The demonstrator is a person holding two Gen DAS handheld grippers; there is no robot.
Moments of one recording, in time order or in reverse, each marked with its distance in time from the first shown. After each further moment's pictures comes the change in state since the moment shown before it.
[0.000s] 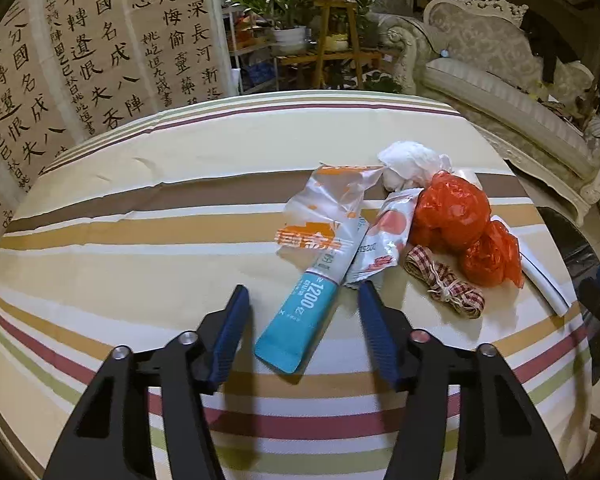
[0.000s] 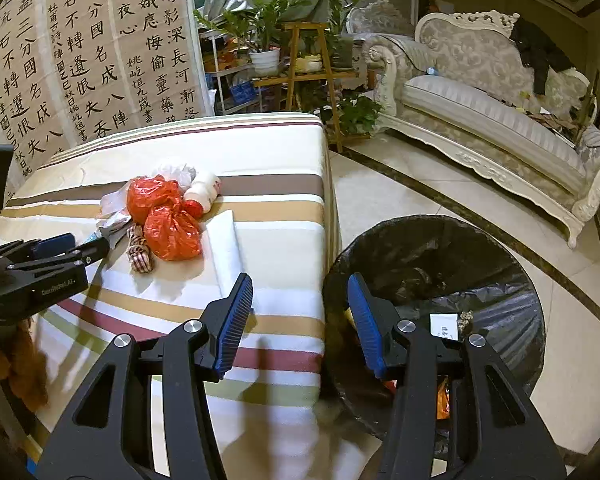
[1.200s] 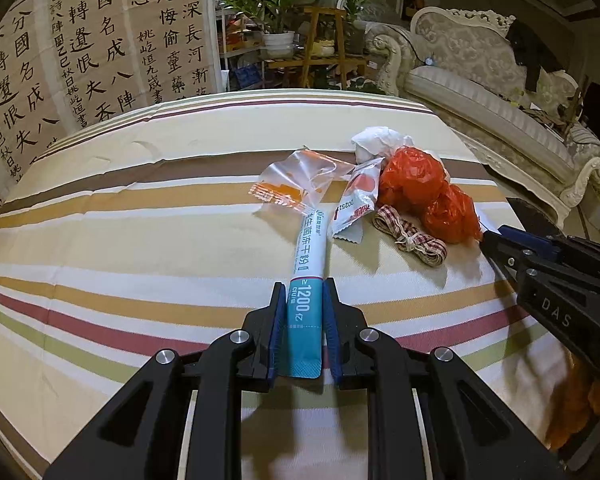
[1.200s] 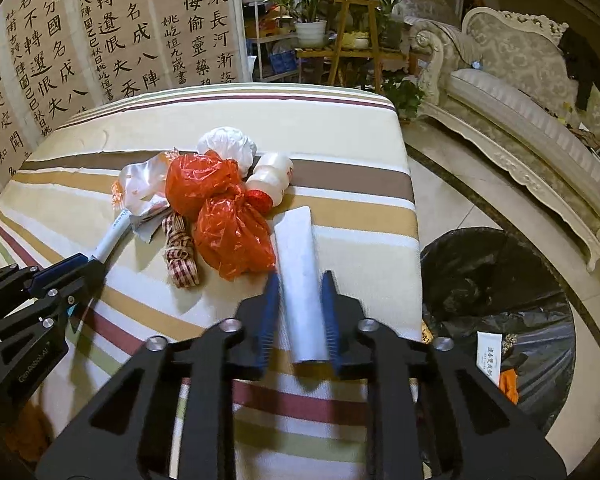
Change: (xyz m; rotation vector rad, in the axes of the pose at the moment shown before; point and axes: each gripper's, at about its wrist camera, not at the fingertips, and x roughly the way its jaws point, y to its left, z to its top) left arm -0.025 0.004 -0.026 -0.021 -0.026 -0.071; right arm 0.037 0.052 0.016 -0.110 0.107 0.078
